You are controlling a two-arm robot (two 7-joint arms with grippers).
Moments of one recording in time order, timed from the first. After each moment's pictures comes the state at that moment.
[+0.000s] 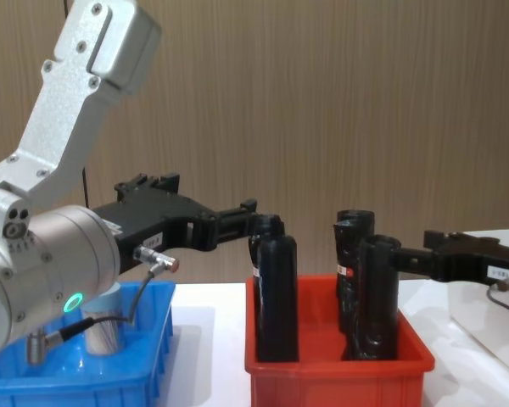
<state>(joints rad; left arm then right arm) -0.24 0.38 0.45 -1.63 -0.20 0.01 -0.01 0.43 0.24 -0.22 -1.12 0.32 -0.04 0.57</state>
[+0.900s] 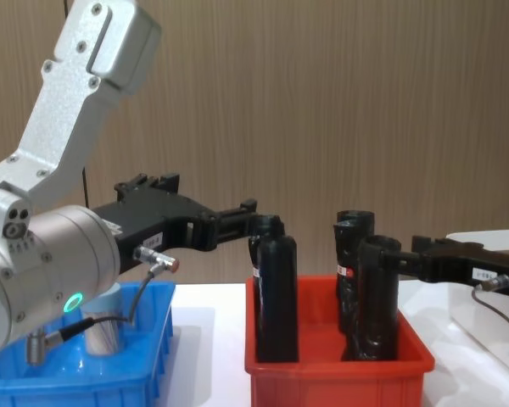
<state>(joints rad) -0.24 0.38 0.45 -1.63 -0.20 0.01 -0.01 0.55 0.20 -0.23 -0.91 0.33 -0.10 0.64</state>
